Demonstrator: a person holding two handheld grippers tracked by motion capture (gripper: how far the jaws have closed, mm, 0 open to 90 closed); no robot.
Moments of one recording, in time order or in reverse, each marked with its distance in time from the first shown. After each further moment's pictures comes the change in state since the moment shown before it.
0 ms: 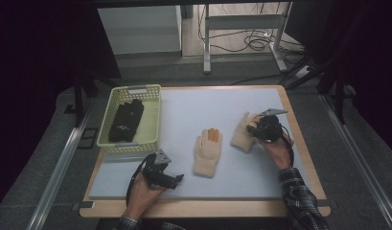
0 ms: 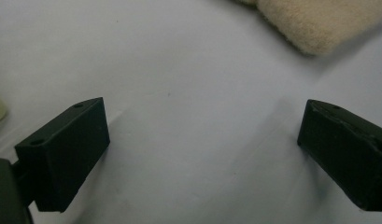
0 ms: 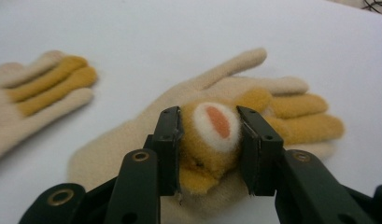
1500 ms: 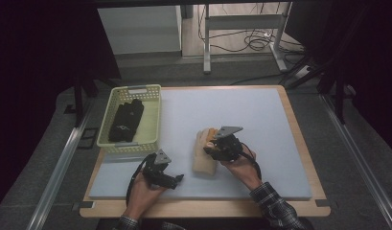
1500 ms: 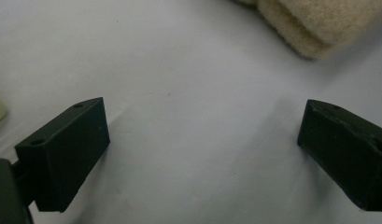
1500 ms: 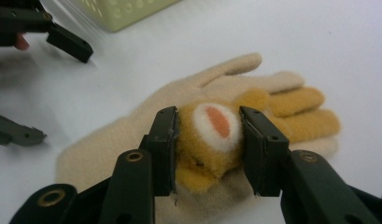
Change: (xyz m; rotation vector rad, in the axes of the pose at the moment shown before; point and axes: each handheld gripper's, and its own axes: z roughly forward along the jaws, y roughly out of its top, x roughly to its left) left arm 0.000 0.000 0.000 -0.002 0.001 -0.001; right arm 0.147 0.007 0.009 0.001 0.268 -0.234
